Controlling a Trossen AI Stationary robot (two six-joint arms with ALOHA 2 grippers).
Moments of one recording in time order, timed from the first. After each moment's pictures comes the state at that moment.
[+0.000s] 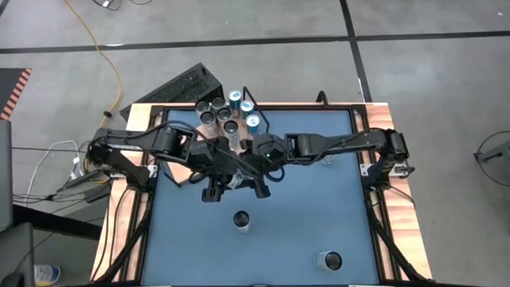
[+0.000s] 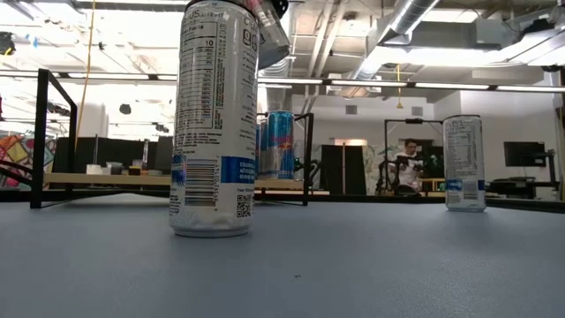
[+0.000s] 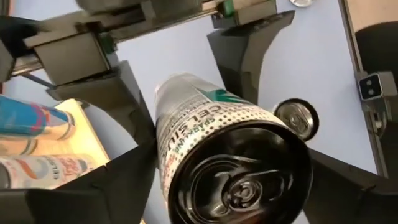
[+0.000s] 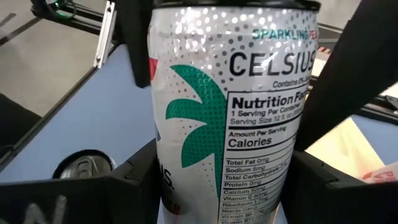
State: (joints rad) left arm -0.15 1.57 1.82 -1.16 -0.07 -0.06; right arm 0.04 1.79 1.65 -0.38 -0.16 -0.23
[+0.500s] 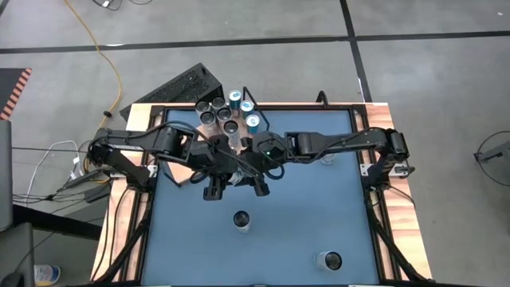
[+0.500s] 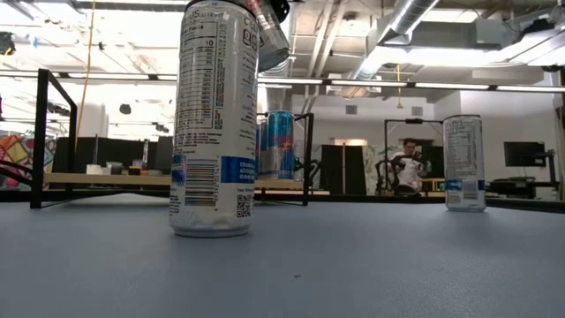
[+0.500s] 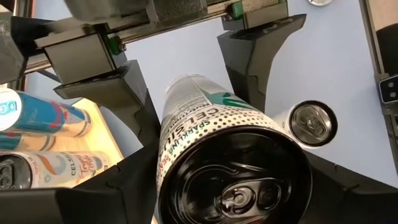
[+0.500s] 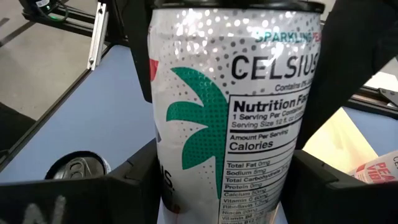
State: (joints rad) left arm -0.15 1.57 1.82 -1.16 -0.12 -0.05; right arm 0.04 1.79 1.65 -0.39 -0.16 -0.21
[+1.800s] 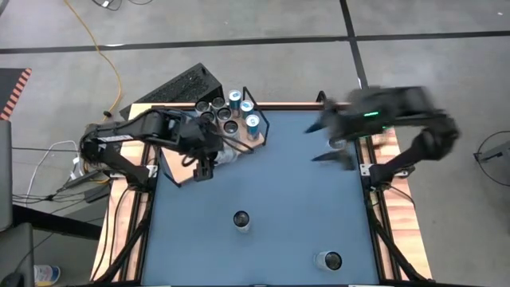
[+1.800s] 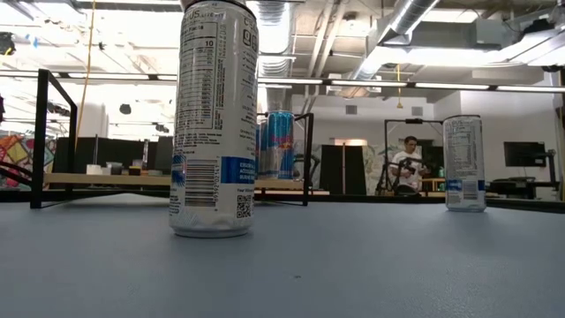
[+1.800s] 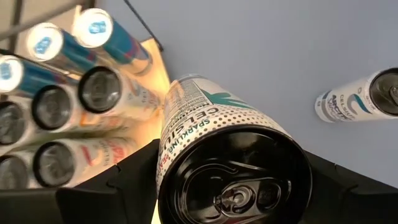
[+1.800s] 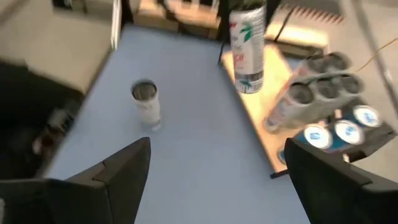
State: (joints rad) left arm -0.03 1.49 1.82 -1.35 -0.22 -0.09; right arm 0.05 1.39 2.09 -1.34 -0.03 -0.14
